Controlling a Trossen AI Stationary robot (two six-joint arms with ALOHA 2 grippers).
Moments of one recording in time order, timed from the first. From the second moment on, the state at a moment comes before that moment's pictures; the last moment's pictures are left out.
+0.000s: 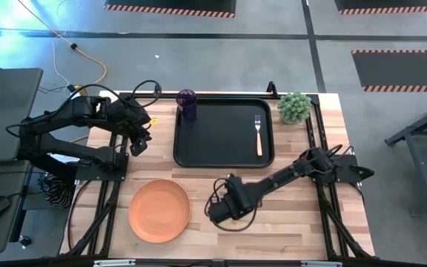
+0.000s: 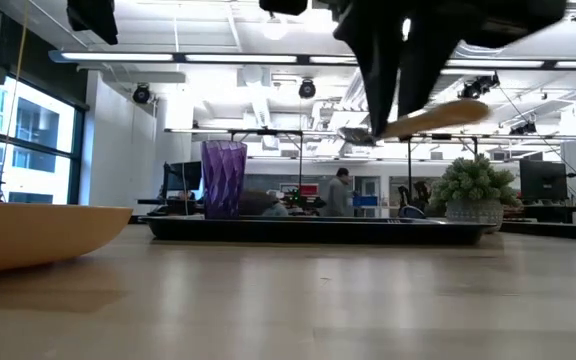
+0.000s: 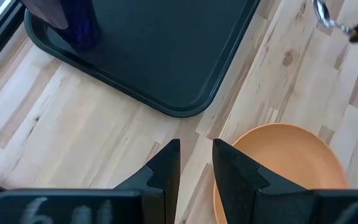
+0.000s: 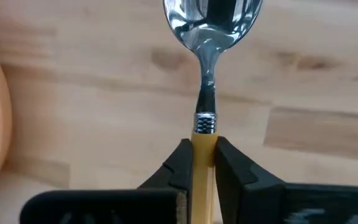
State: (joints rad) left arm 0.17 0.99 1.29 -1.34 -0.04 -0.31; right arm 0.44 2.17 1.94 -1.27 0.17 1.88
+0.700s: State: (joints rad) left arm 0.17 0.99 1.29 -1.34 -0.04 -0.26; right arm 0.20 2.16 2.02 -1.45 0.23 1.58
